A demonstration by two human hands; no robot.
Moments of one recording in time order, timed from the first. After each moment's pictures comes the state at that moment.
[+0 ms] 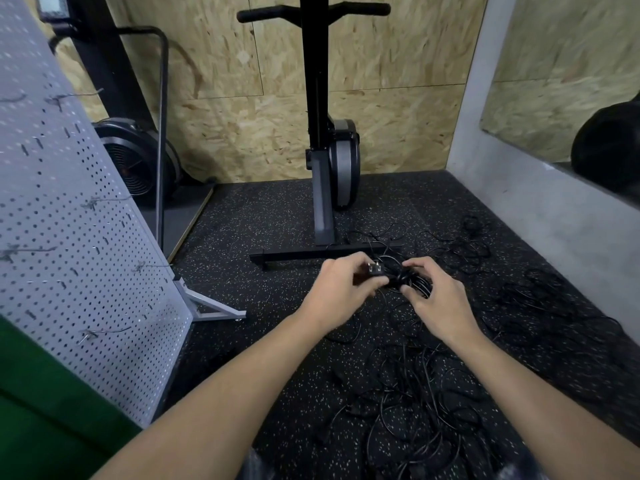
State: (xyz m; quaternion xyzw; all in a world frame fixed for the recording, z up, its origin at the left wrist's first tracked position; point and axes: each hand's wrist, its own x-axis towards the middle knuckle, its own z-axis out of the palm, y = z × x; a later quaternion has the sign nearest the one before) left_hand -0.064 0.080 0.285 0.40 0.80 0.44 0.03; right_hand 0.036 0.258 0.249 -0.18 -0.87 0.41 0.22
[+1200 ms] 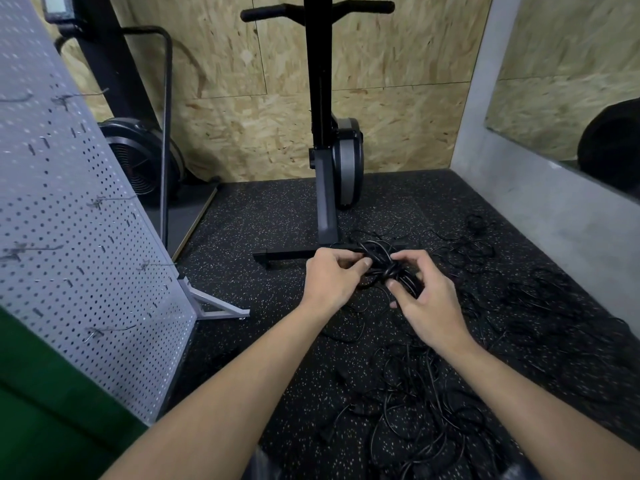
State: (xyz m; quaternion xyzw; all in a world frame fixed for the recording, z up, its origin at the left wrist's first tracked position) left_hand -0.076 0.085 0.290 0.19 0.81 0.54 0.06; right_hand 0.036 0.222 0.259 -0.08 -0.79 0.54 0.30
